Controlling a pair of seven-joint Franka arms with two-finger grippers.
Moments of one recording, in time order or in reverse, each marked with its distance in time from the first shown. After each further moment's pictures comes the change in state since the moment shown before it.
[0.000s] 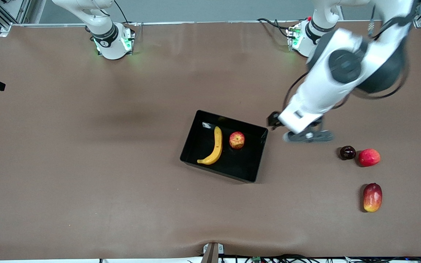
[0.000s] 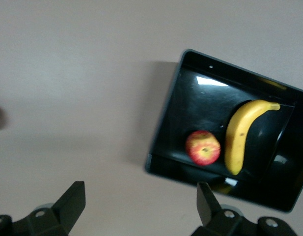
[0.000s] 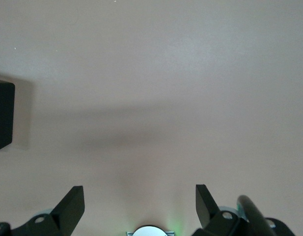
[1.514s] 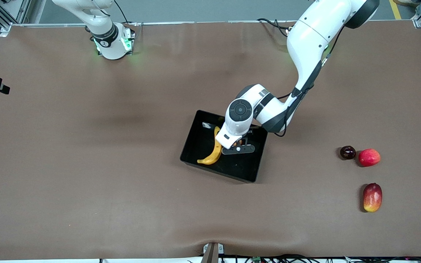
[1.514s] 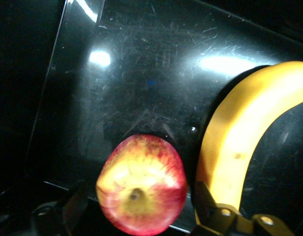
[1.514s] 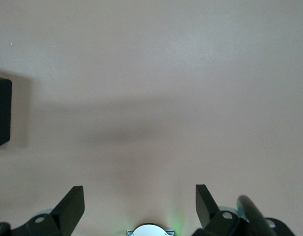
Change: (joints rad) left arm -0.226 0.395 0.013 -0.004 0.179 0.309 -0.323; right arm 0.000 0.024 0.005 -0.003 0.000 0.000 0.000
